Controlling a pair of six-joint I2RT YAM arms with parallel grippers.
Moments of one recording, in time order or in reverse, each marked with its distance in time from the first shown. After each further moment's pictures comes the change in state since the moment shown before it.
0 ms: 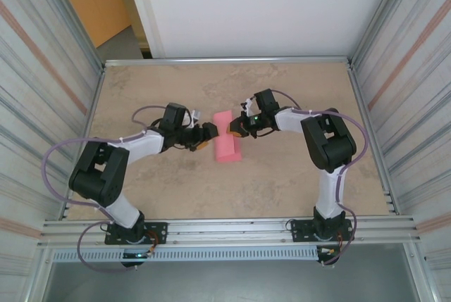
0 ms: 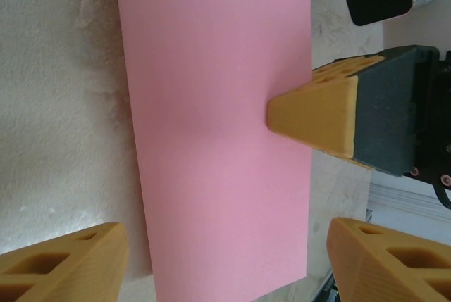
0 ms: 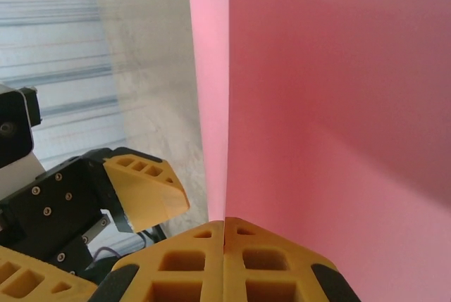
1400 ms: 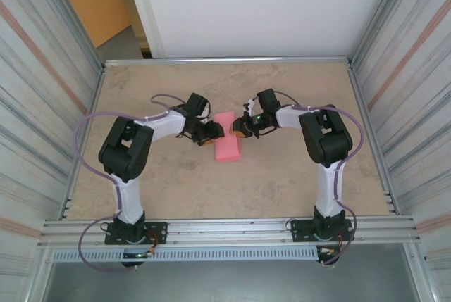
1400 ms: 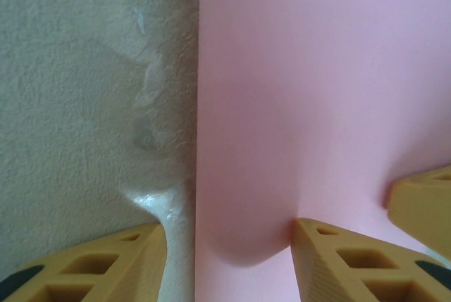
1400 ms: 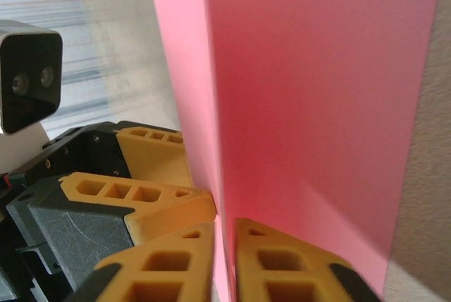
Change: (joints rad) left arm -0.073 0.304 0.375 -0.386 -0.204 0.094; right arm -0.044 0.068 0.043 -0.063 -0.023 -0.050
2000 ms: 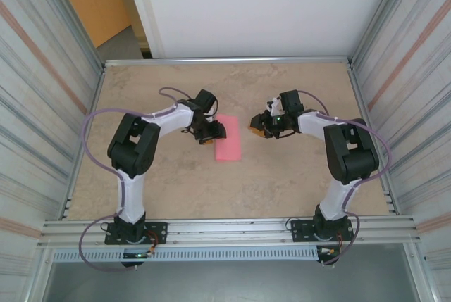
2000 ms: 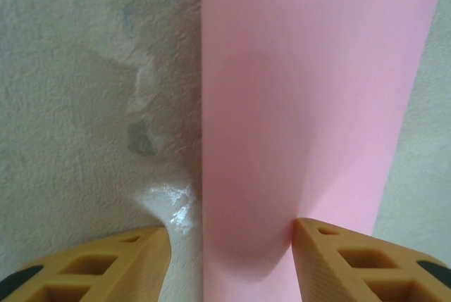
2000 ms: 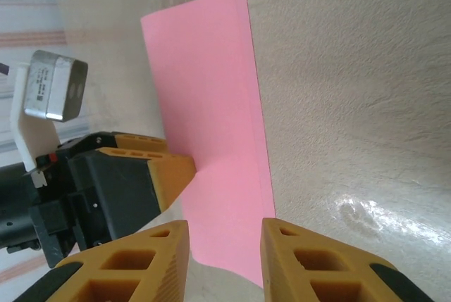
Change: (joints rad) left arm -0.046 0.095 0.173 -0.221 -0.114 0.064; right arm -0.116 -0.279 -0.222 -0.005 0.158 0.005
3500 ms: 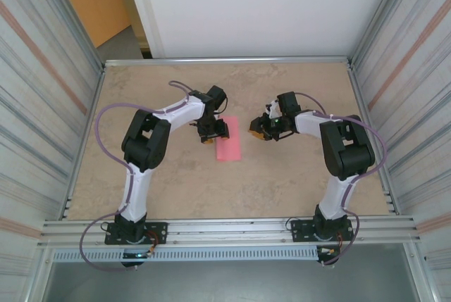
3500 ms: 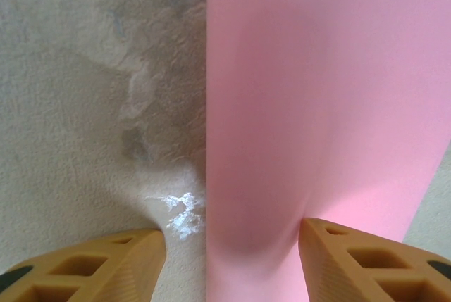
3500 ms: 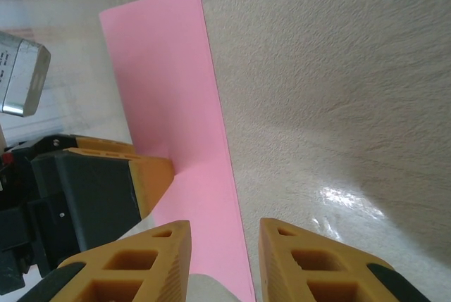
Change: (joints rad) left arm -0.037 0.153 0.231 -0.257 -0.075 -0.023; right arm 0.011 0.059 0.017 -0.023 0.025 -0.028
